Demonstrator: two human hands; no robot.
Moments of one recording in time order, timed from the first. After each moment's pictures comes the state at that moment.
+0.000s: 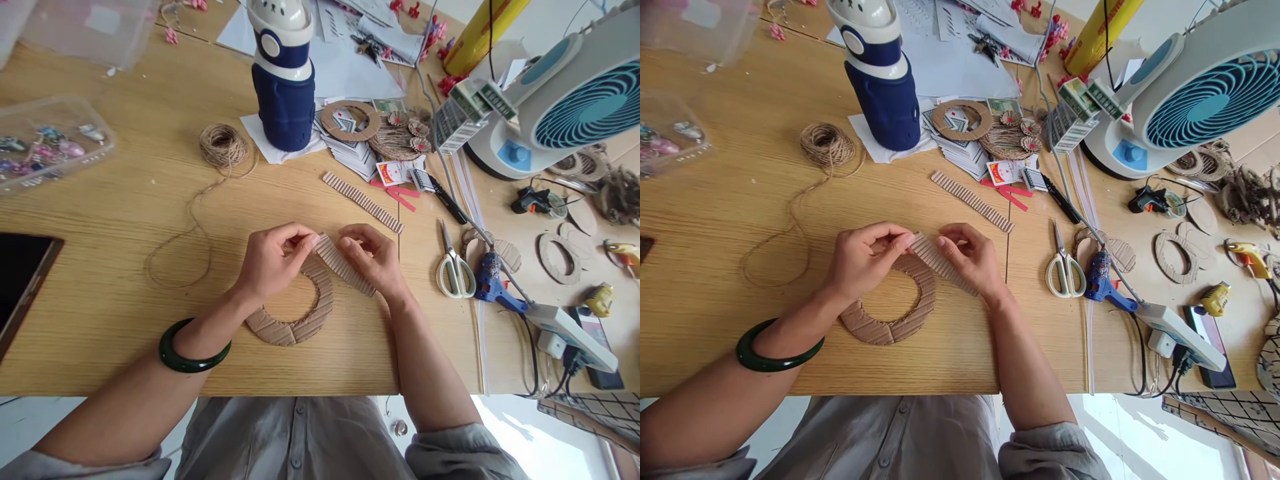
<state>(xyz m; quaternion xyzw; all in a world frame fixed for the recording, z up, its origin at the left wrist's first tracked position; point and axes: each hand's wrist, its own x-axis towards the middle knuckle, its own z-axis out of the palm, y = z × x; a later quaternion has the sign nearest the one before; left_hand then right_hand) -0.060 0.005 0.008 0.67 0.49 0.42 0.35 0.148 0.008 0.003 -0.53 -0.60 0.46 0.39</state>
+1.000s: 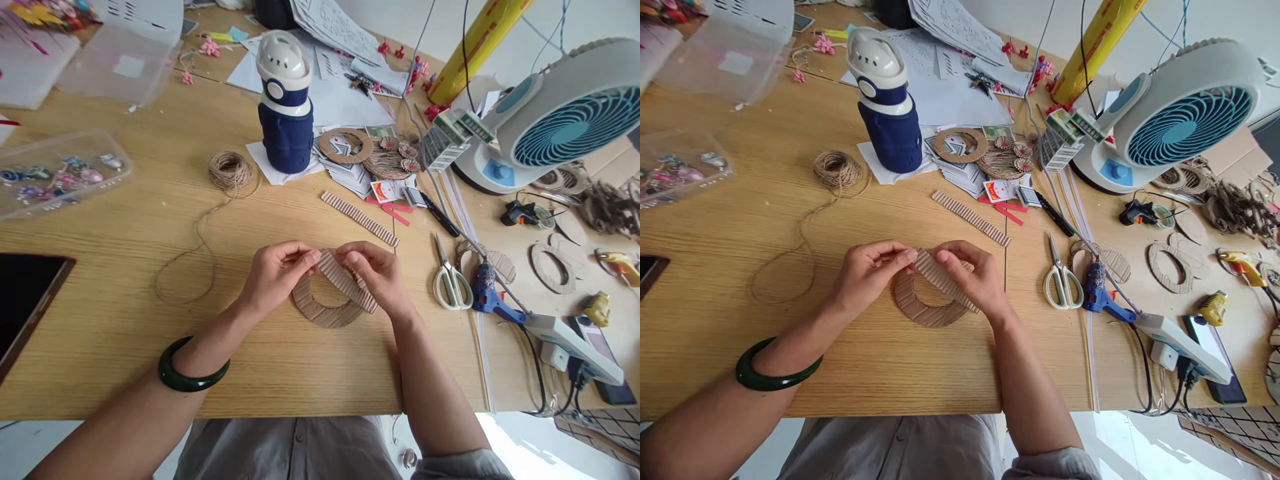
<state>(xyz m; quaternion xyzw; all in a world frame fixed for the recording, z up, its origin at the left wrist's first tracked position) -0.056 0.006 0.008 0.57 0.47 0.45 0.50 0.146 0.001 0.022 -0.48 -0.59 0.50 0.42</state>
